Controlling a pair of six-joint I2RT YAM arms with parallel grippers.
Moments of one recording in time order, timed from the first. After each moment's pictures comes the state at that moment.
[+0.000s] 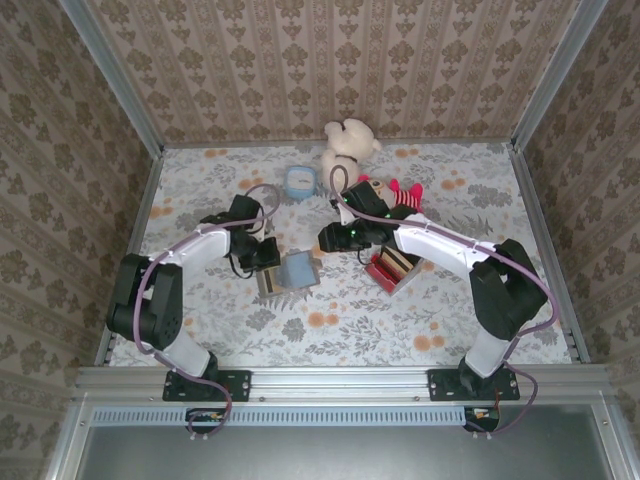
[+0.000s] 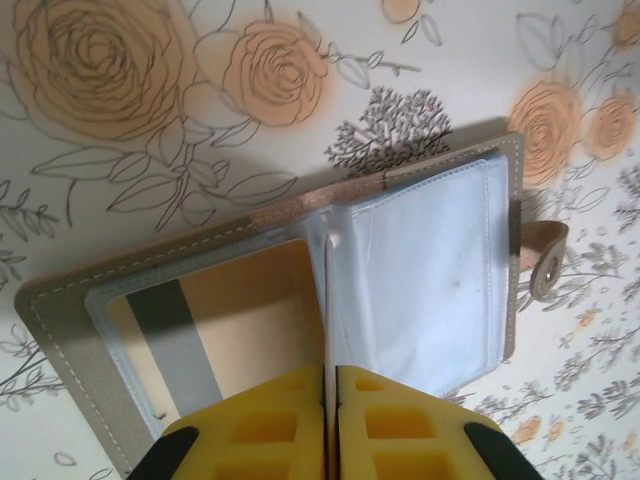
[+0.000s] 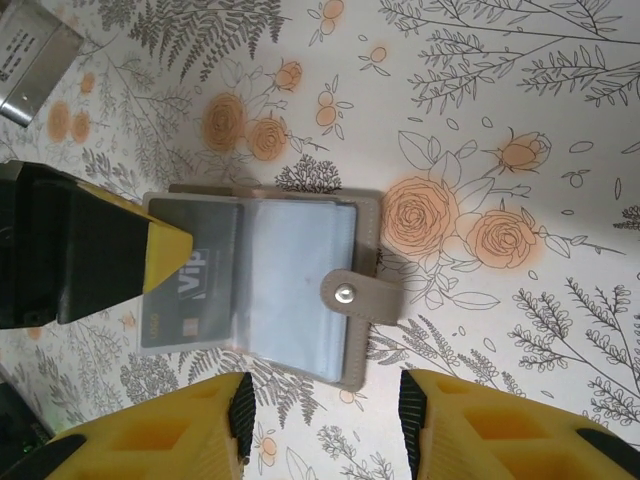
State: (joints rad) left arm -0.36 1.59 0.96 -0.64 0.36 -0.46; right arm 0.62 1.72 1.25 -0.44 -0.28 0.49
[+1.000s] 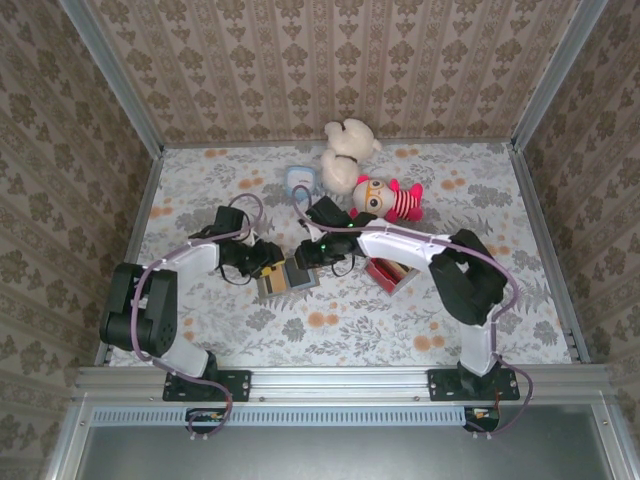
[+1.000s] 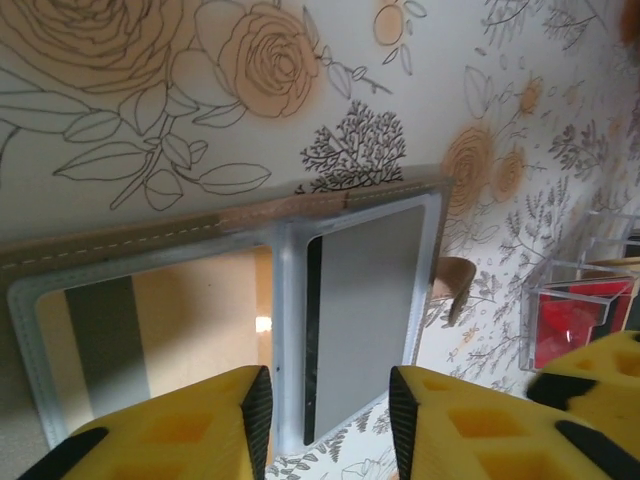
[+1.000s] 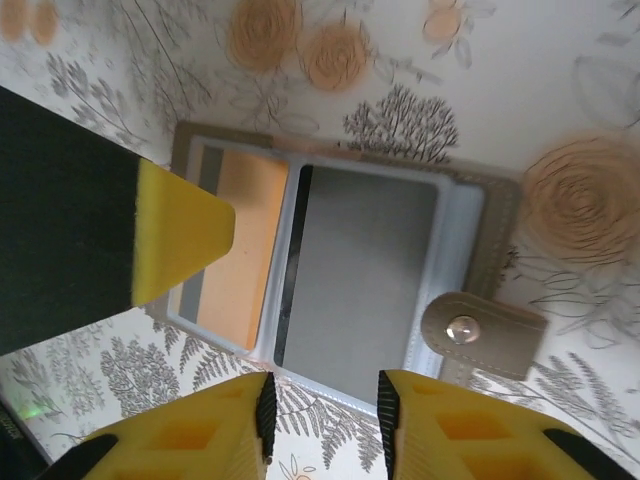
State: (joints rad) left arm -0.27 1.54 0.78 -0.38 0.58 -0.68; right arm 0.76 1.95 1.40 -0.47 -0.27 0.48
